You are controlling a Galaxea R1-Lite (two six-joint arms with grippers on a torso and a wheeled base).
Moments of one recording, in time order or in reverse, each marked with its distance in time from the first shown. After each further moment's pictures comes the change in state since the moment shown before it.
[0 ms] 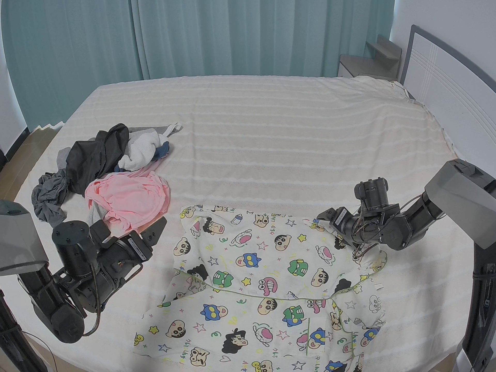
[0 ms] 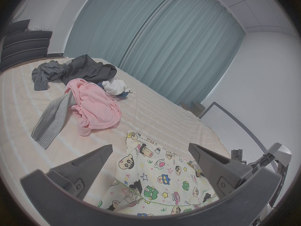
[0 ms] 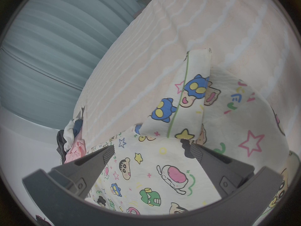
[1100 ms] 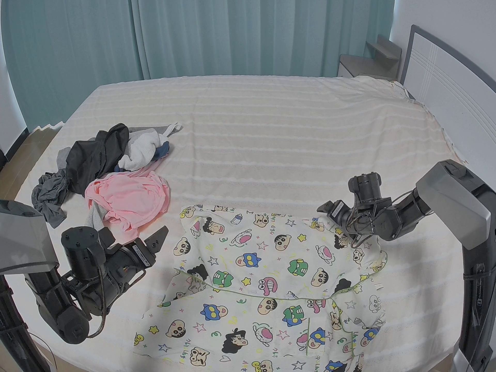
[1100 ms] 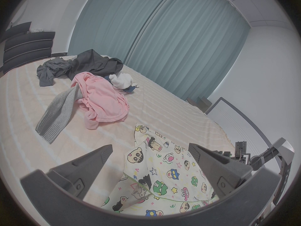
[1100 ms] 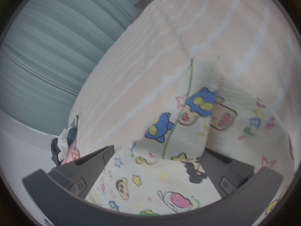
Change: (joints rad) left arm -0.001 0.062 0.005 -0.001 0.035 0.004; right arm -0.016 0.089 -0.176 0.079 -0.058 0.001
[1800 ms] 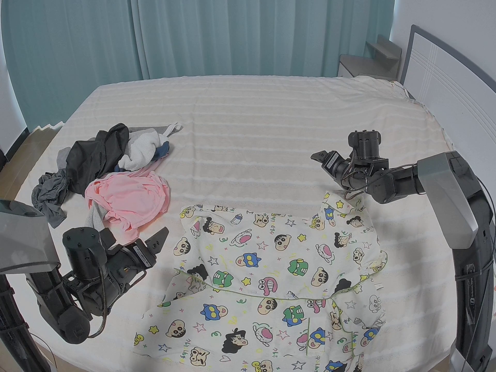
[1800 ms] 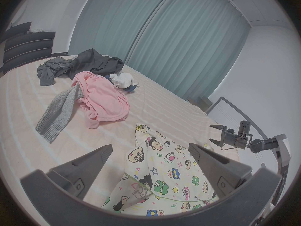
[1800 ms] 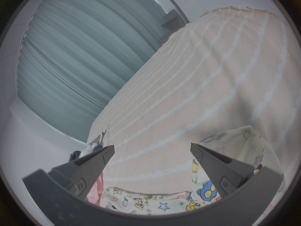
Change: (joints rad) left arm 0.001 0.009 -0.001 0.000 0.001 0.000; right arm -0.024 0.087 -0.474 0.087 0.034 -0.102
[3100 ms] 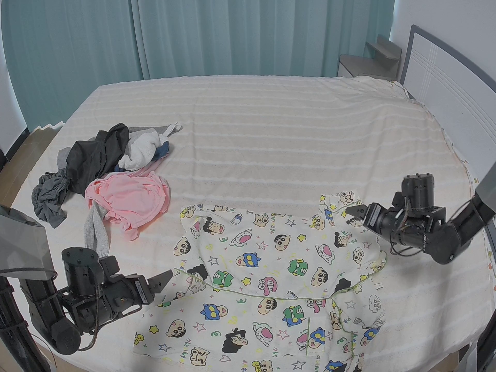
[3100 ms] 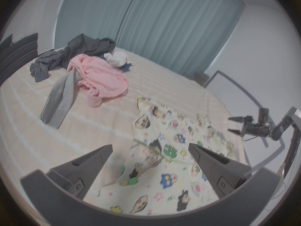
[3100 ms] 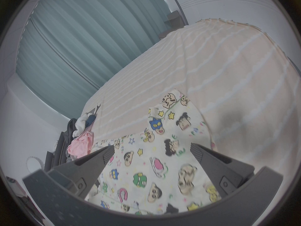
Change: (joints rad) left arm 0.026 0.001 0.141 0.071 -0.164 0.144; right arm -0.016 -0.483 1.025 -0.398 0.020 -0.166
